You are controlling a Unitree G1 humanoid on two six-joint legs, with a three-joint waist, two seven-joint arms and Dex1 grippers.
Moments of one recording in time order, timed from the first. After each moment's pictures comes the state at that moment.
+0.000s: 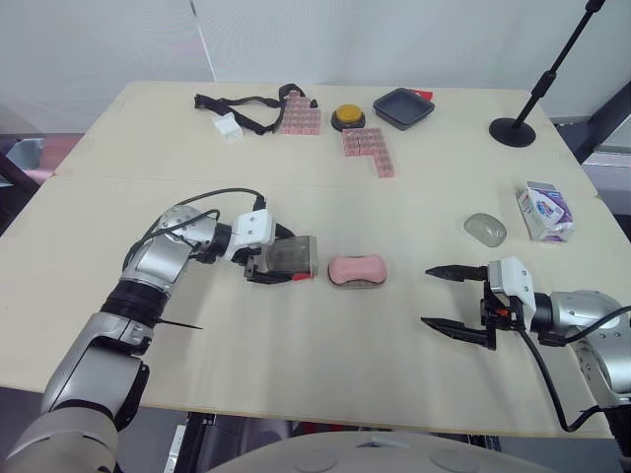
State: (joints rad) left arm -0.59 0.54 -0.29 0.40 -0.07 -0.10 -1.32; right arm 0.08 -0.65 -0.11 -0.14 0.41 0.07 1.26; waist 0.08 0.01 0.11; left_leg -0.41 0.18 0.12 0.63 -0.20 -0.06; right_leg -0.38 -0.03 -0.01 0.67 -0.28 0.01
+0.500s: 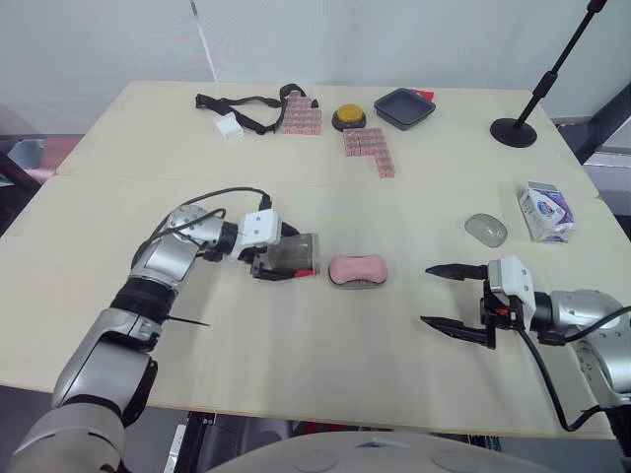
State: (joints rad) left arm -0.61 0.52 -0.29 0.44 -0.05 -0.14 -1.31; right arm 0.08 -0.67 -0.11 -0.15 0.42 0.08 1.25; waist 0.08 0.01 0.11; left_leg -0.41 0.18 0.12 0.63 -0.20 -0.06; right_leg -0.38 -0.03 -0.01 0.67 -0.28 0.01
